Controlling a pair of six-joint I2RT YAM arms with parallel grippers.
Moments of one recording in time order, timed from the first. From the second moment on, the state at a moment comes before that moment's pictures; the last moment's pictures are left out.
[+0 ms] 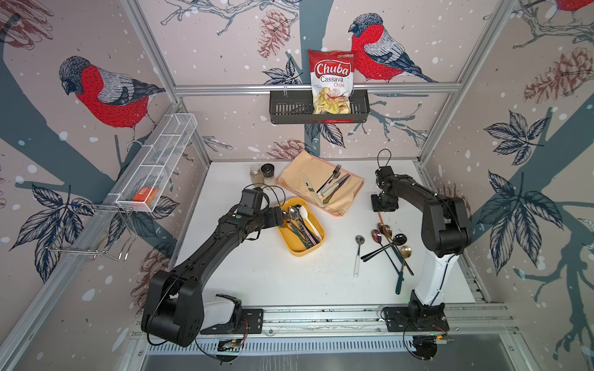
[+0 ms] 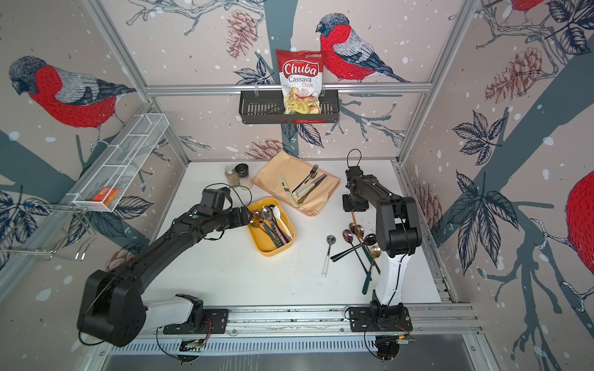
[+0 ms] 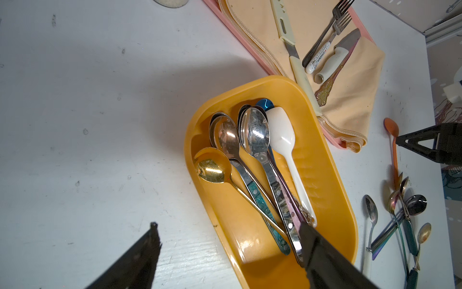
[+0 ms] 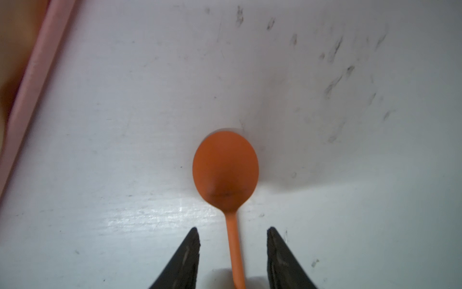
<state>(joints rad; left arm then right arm) -0.29 1.29 0.86 -0.47 0.18 -0.46 0.19 1.99 1.43 -0.79 0.08 0.10</state>
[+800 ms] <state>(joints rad) -0.29 1.29 0.87 -0.49 0.17 -0.46 0.20 2.03 1.41 -0.74 0.02 0.08</state>
